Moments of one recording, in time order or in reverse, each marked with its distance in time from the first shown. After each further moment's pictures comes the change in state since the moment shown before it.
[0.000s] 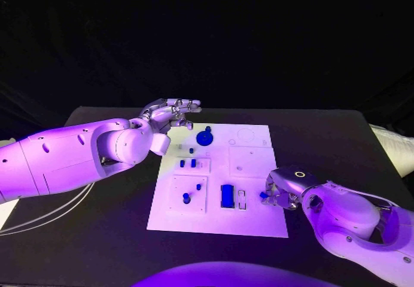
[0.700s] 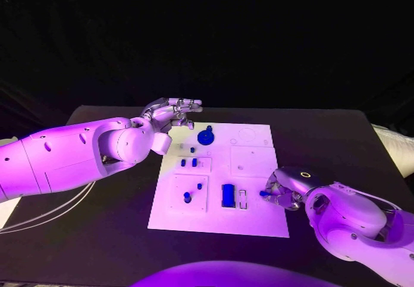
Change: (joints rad) left arm 0.000 0.000 0.000 0.000 -0.007 0.000 -0.004; left_hand 0.000 0.000 0.000 0.000 0.000 0.000 0.000 0.000 0.000 -0.007 0.000 0.000 0.000 -0.004 -0.004 0.000 -0.003 0.000 0.000 0.000 0.000 0.000; right arm -0.004 -0.016 -0.003 0.004 0.182 -0.133 -0.002; right_hand -0.022 0.022 0.230 0.007 0.164 -0.004 0.013 -0.053 -0.152 0.000 0.000 -0.027 -0.024 -0.001 0.002 0.000 0.001 0.000 0.000 0.000 0.004 0.000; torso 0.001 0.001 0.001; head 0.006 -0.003
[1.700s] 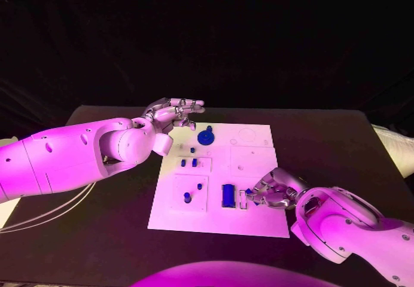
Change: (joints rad) left arm 0.000 0.002 0.000 0.010 -0.017 0.000 0.003; left_hand 0.008 0.008 0.002 -0.007 0.000 0.000 0.000 0.004 0.000 0.000 0.000 0.008 0.000 0.000 0.000 0.000 -0.005 0.000 0.000 0.000 0.000 -0.001; right arm -0.002 0.046 -0.003 0.012 0.432 -0.213 -0.017; right_hand -0.149 -0.105 0.157 -0.009 0.081 0.032 -0.013 0.013 0.026 0.010 -0.009 0.011 -0.173 0.000 0.000 0.004 0.000 0.000 0.000 0.000 0.000 0.000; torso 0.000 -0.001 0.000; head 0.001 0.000
